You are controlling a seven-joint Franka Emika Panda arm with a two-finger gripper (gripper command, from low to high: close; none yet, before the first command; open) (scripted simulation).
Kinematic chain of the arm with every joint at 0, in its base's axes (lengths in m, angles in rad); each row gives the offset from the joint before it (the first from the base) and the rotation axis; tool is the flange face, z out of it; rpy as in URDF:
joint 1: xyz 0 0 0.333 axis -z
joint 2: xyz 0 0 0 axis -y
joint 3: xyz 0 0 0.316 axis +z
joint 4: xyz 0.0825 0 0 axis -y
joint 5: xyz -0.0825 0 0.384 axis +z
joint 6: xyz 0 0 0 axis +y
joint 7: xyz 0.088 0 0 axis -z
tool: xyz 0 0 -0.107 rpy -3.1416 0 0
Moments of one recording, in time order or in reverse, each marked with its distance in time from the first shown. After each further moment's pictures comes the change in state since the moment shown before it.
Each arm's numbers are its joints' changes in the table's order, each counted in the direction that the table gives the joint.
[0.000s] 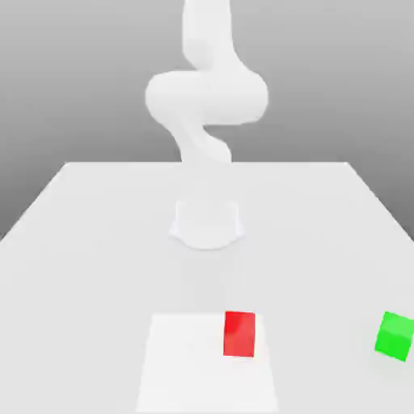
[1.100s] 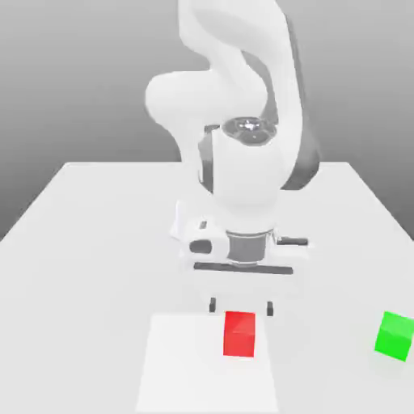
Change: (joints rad) arm -0.130 -0.821 0.012 -0.425 -0.060 -0.533 0.241
